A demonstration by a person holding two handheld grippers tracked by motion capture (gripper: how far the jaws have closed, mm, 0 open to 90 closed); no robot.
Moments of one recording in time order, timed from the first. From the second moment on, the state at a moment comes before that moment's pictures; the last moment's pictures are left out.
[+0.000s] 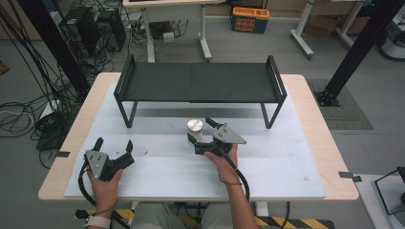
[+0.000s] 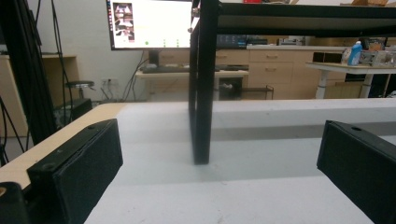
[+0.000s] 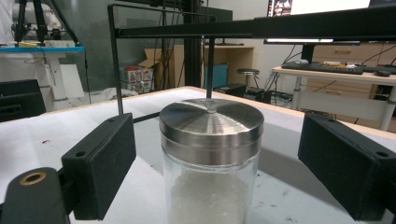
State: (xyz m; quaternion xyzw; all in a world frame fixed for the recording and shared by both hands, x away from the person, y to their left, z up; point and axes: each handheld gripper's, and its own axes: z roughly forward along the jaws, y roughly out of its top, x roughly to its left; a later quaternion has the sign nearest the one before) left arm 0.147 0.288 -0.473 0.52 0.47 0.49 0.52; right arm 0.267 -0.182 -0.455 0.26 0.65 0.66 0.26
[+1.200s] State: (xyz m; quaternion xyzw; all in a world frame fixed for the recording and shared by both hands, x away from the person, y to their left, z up) left arm 0.147 0.288 -0.474 0.52 0.47 0.49 0.52; right arm 0.279 -0.171 -0.456 0.25 0.67 0.64 0.26
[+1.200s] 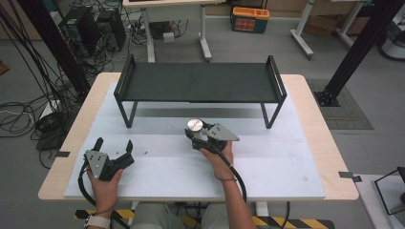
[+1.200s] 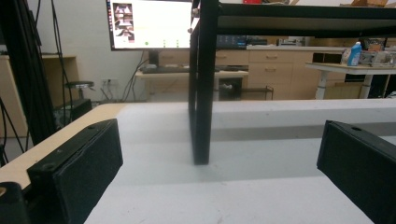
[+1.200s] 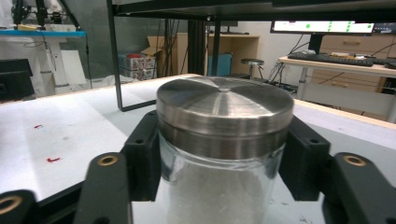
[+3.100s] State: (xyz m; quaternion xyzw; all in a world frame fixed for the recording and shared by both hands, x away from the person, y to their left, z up) left arm 0.147 0.289 -0.474 0.52 0.47 0.49 0.52; right arm 0.264 -0.187 -0.380 0.21 0.68 0.67 0.23
